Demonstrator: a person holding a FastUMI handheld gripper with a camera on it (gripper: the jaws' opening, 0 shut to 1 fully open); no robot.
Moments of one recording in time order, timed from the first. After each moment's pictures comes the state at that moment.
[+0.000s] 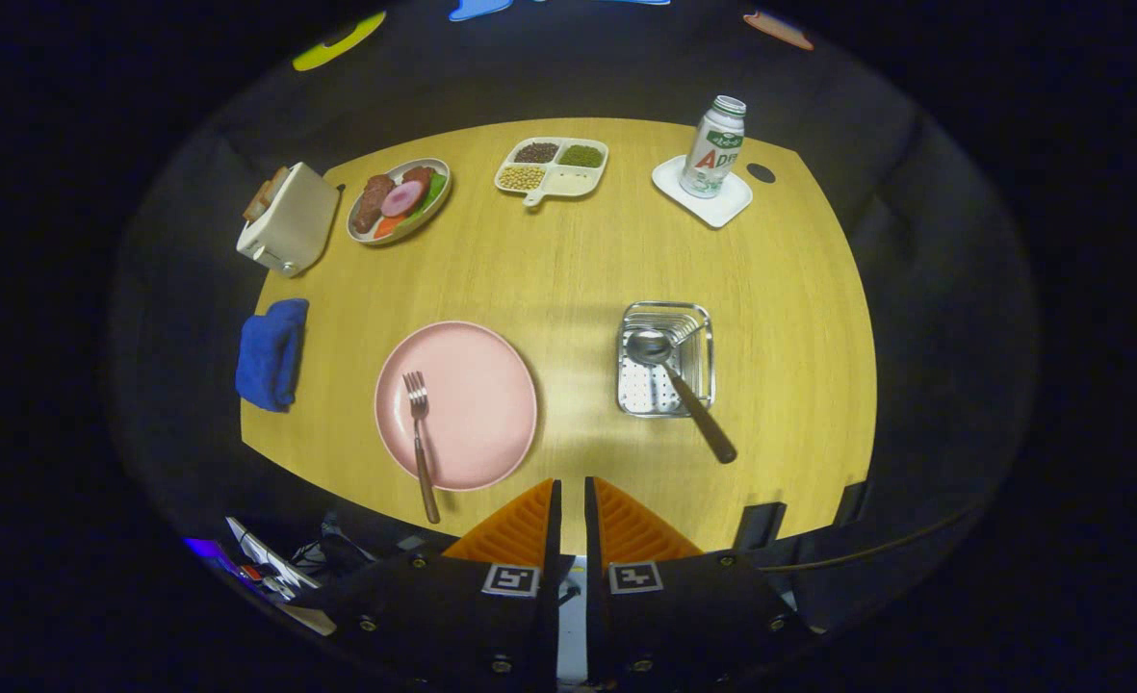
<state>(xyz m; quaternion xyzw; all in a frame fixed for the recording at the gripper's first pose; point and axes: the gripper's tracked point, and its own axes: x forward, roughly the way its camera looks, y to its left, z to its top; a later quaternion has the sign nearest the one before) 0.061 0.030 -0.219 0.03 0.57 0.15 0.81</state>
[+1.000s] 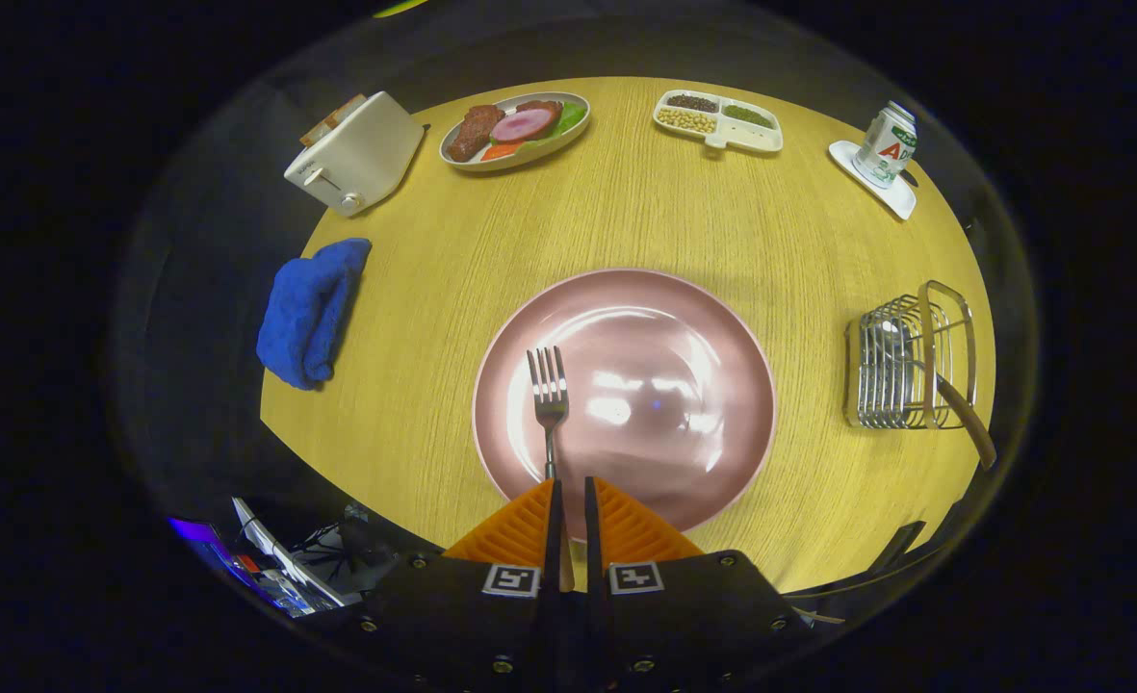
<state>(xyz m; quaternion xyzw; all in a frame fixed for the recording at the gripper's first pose) 0.054 0.187 -0.320 0.01 0.59 0.23 0.77</state>
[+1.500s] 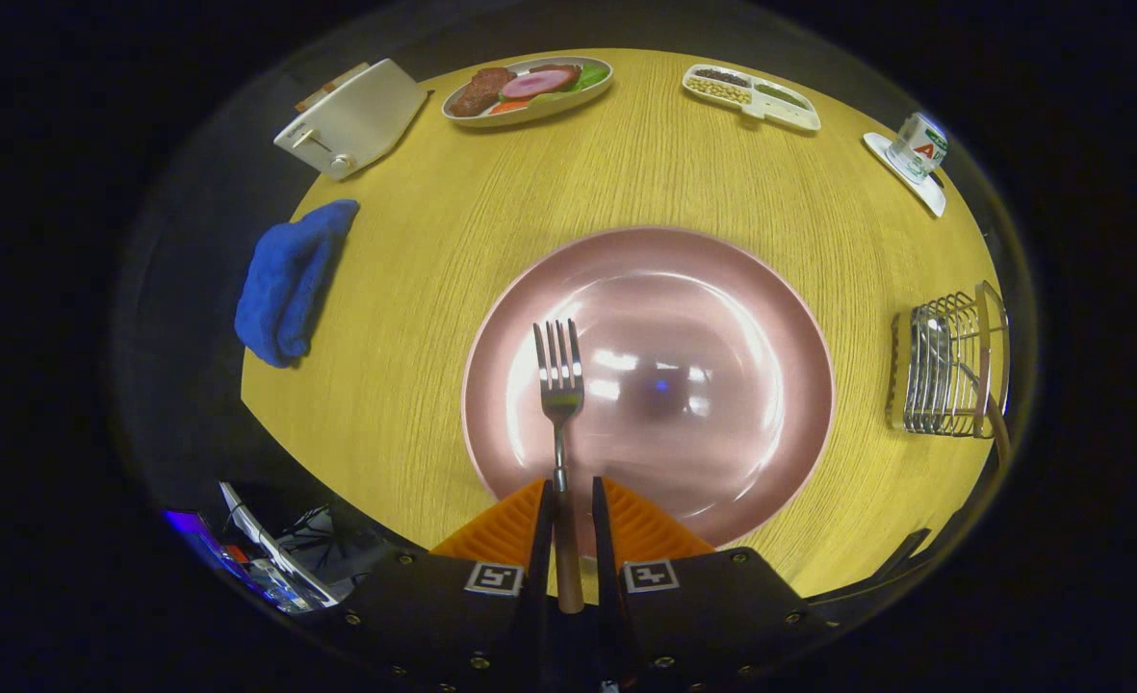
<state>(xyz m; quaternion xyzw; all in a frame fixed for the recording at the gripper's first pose) 0.050 0.201 -0.350 -0.01 0.61 0.24 0.75</state>
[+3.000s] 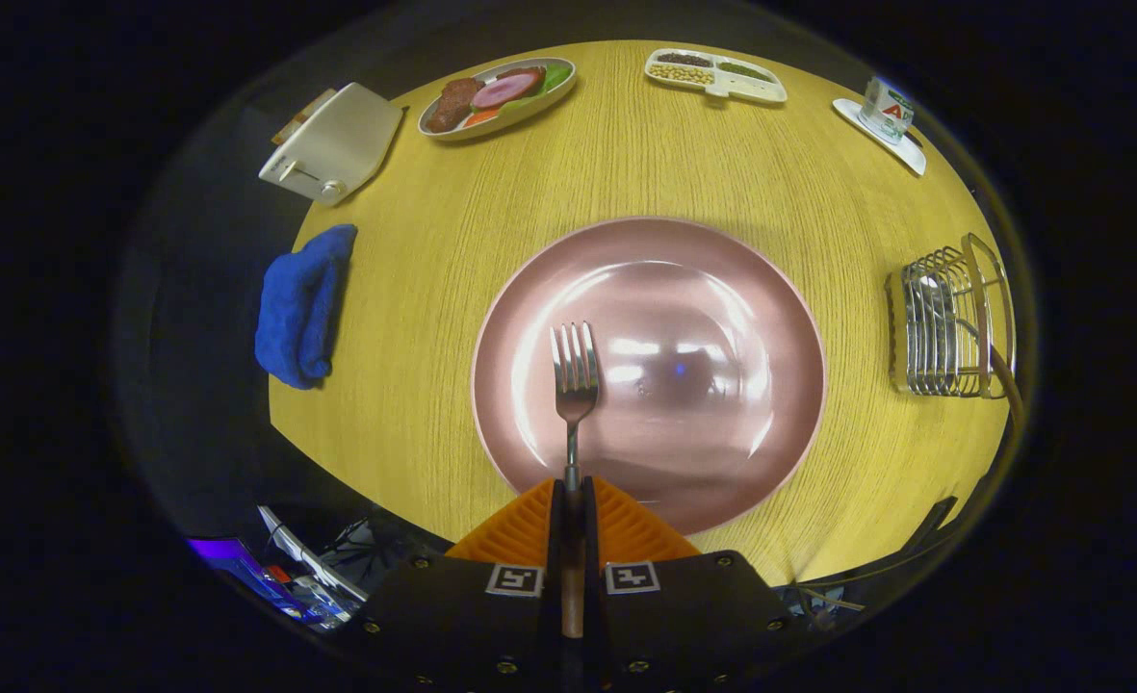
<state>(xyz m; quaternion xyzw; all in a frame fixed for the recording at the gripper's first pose) 0.044 0.199 -0.325 0.07 0.63 0.23 0.74</state>
